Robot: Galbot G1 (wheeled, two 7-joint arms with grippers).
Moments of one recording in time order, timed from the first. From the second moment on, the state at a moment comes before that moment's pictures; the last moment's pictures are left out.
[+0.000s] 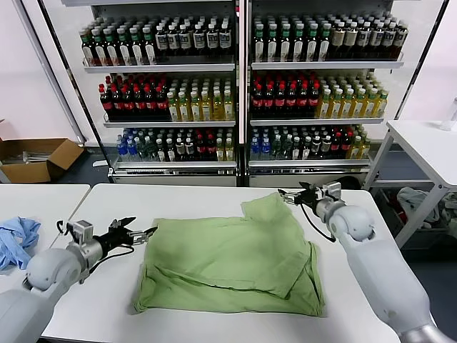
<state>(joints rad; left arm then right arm) 0.85 -0.74 -0.22 -1.55 -0.73 0.46 0.27 -0.47 1.12 0.08 1.20 0.52 -0.53 -0.19</state>
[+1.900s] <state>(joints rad) 0.73 -0.84 -0.08 -1.36 -0.70 0.44 0.29 -0.44 1.16 0.03 1.16 0.54 -0.56 -0.19</state>
